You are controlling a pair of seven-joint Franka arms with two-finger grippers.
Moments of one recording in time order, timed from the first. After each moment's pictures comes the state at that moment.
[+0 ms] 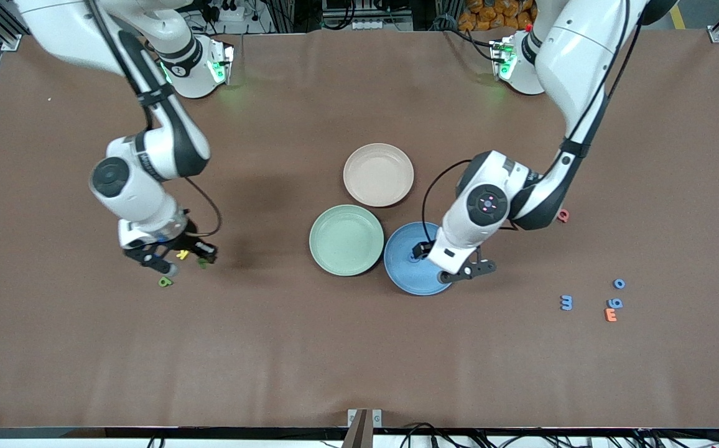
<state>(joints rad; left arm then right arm) -0.26 0.63 -0.25 -1.66 0.09 2.28 -0.72 0.15 0.35 0.15 -2.04 0.02 2.57 0.74</state>
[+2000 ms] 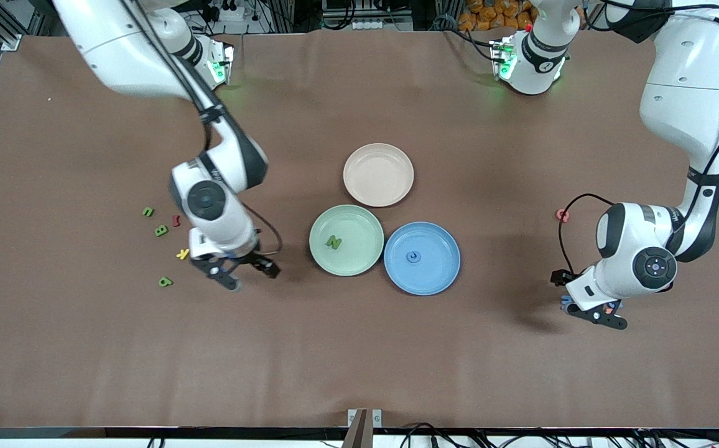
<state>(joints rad) 0.11 0.76 -0.17 -1.56 0.27 2.24 0.14 0.19 0.55 0.17 -1.79 -0.21 2.38 1.02</state>
